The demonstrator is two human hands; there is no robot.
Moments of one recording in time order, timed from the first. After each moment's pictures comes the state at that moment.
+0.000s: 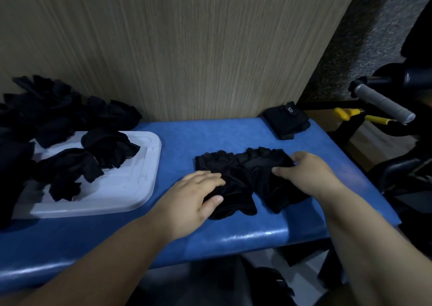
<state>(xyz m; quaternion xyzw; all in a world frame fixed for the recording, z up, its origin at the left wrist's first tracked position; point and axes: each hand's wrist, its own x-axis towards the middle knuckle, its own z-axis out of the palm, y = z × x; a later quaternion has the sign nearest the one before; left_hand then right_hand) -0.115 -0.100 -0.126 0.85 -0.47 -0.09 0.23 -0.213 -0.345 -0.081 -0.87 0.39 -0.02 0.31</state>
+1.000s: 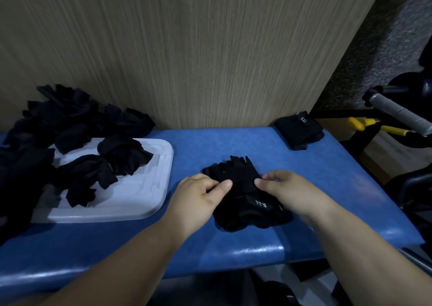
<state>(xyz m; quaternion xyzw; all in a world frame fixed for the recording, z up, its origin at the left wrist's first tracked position) -0.113 -0.111 -0.110 0.87 -0.25 -0.12 0.41 -0.198 -0.294 -0.084 -0.78 0.32 0.02 0.53</state>
